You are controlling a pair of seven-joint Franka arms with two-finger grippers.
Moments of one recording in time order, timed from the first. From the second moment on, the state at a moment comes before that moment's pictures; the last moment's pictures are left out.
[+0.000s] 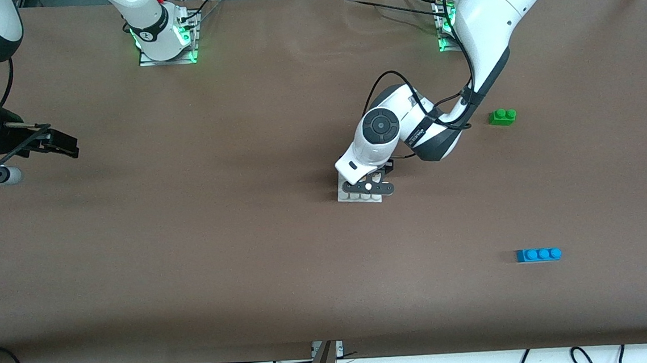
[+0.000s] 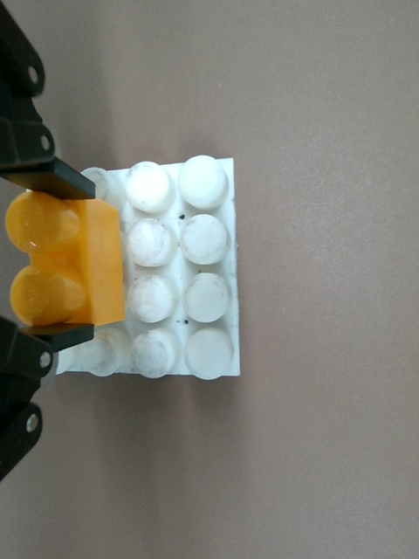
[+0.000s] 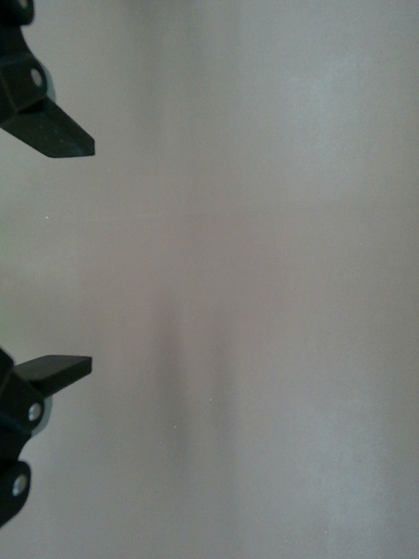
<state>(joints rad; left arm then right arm) -0.17 0.73 -0.54 -1.64 0.32 2.20 -0.72 0.04 0.12 0.00 -1.56 -0.06 1.58 0.10</state>
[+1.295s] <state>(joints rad) -0.19 0.70 -0.51 -1.60 0.32 2.13 -0.72 0.04 0.12 0.00 -1.56 -0.06 1.58 0.10</state>
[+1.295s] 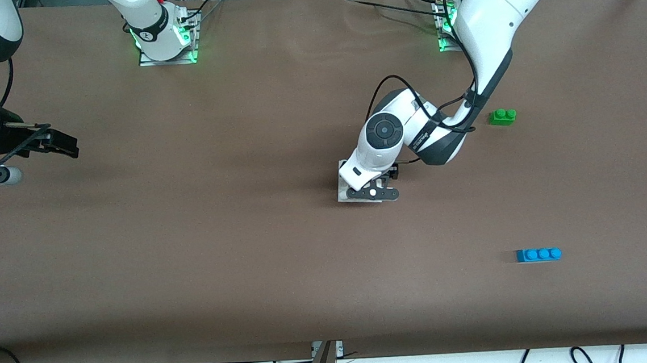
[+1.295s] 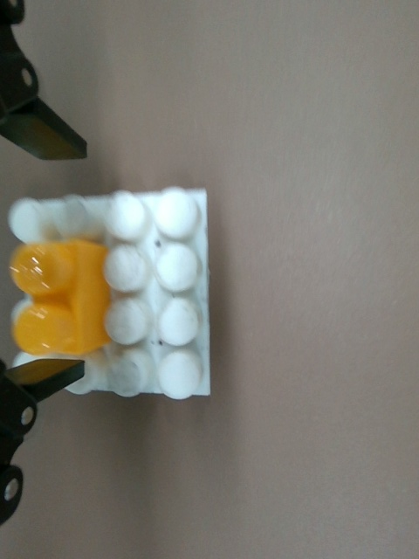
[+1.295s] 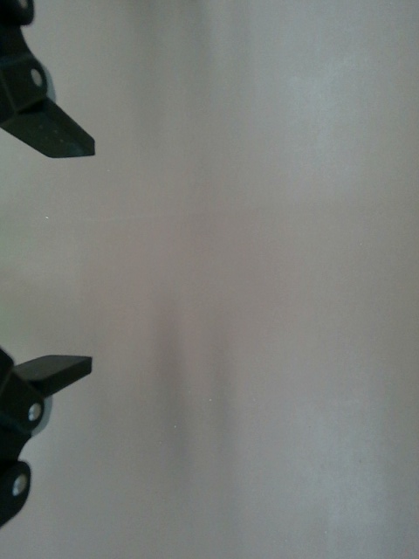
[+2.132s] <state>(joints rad) 0.04 0.39 -0.48 -1.29 0.19 1.37 -0.36 0.04 0.12 0.00 -1.56 -0.06 1.58 0.10</state>
